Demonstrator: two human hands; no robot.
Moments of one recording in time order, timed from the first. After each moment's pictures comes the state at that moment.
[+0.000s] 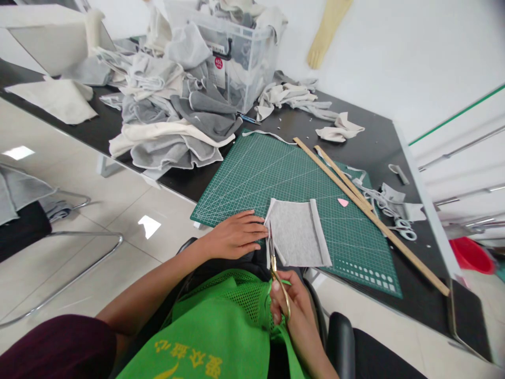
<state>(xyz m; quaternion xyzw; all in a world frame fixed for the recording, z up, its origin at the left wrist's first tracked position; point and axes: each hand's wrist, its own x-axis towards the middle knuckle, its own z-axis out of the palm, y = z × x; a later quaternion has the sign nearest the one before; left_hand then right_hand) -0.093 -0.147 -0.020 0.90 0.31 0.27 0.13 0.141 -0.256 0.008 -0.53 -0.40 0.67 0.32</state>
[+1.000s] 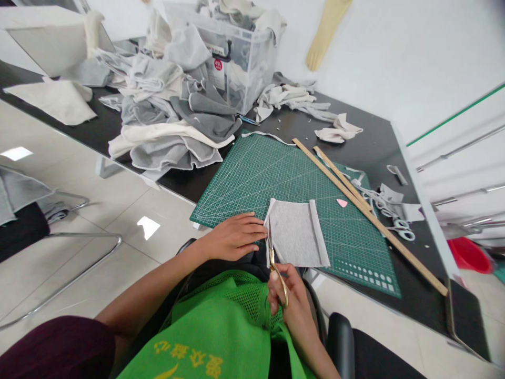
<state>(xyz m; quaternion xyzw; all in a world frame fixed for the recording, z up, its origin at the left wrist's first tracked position) -0.094 -0.146 -0.023 0.90 0.30 0.28 0.14 0.137 -0.245 0.000 -0.53 -0.42 0.66 0.32</state>
